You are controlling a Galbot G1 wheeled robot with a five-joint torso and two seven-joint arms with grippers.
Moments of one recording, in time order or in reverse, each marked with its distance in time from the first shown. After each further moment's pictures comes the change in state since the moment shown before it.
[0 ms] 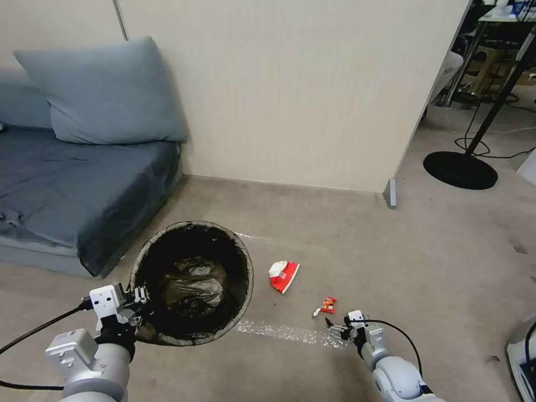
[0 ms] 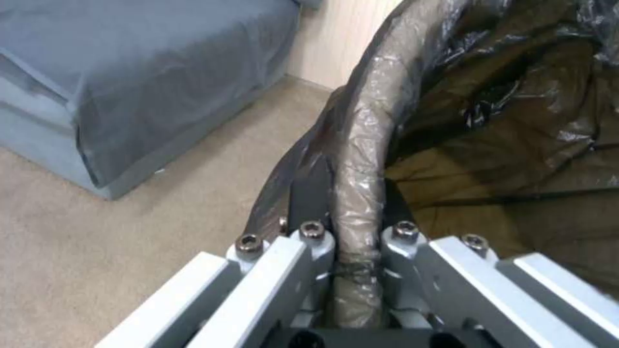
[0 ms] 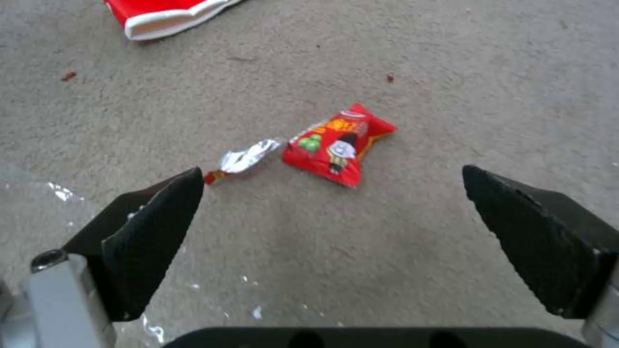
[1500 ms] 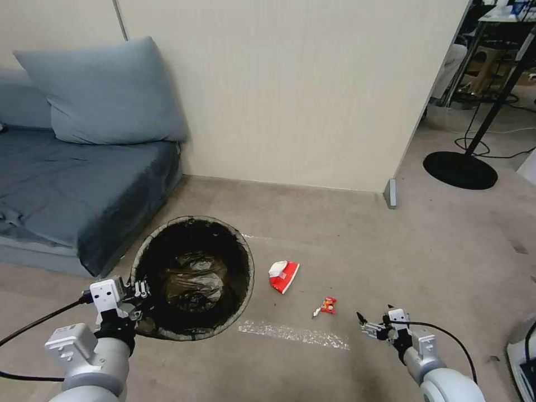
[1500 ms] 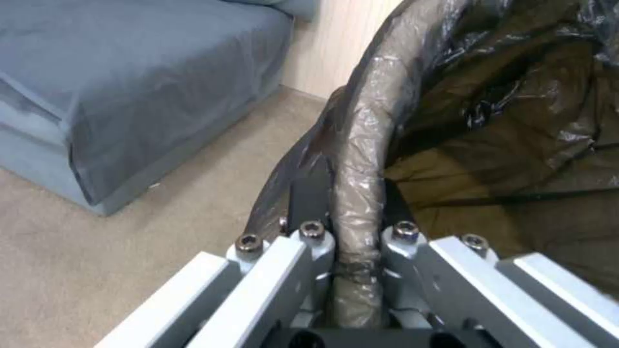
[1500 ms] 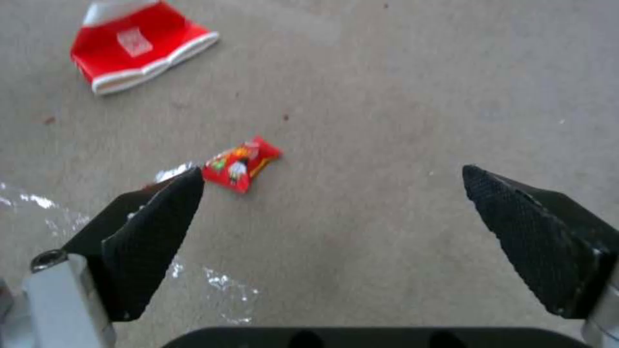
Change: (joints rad) left arm -0.027 0.026 -0.003 -0.001 -0.012 0.003 -0.004; right arm -0.239 -0.134 0.203 0.293 0.080 -0.025 -0.020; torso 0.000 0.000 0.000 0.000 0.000
